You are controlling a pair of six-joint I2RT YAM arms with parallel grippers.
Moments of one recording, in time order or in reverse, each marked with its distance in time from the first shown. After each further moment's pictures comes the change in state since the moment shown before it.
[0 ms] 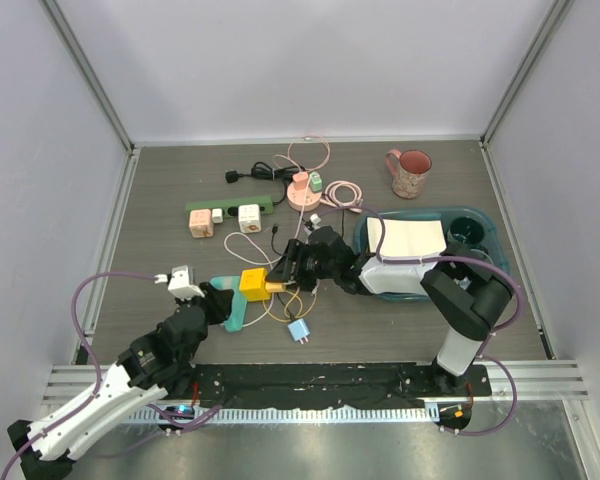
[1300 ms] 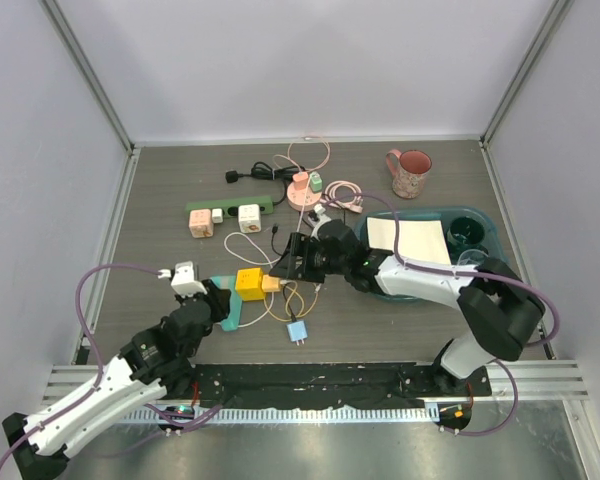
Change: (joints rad) left arm -0.002 0.122 0.060 -0.027 -0.026 0.025; right arm -0.003 -0.200 0.010 -0.167 0.049 -0.202
